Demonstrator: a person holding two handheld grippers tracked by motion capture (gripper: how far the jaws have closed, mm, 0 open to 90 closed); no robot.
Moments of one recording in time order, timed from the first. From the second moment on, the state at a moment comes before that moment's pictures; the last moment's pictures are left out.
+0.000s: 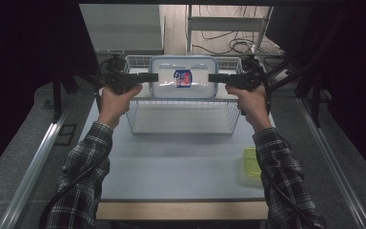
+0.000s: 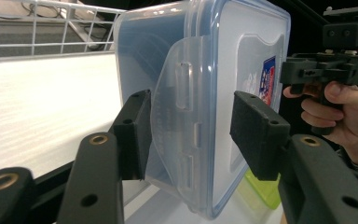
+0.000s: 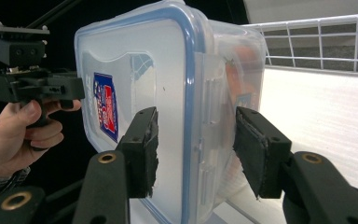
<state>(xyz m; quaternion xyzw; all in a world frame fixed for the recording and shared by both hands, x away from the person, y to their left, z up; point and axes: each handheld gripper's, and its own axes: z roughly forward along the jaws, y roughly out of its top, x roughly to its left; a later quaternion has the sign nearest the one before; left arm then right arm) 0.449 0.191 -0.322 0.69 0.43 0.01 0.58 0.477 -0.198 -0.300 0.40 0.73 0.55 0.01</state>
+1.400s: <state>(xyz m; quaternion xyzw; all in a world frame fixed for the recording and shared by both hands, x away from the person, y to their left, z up) 0.459 0.181 -0.336 0.71 0.45 0.07 0.53 0.476 -0.207 -0.299 0.44 0.72 0.53 0.10</state>
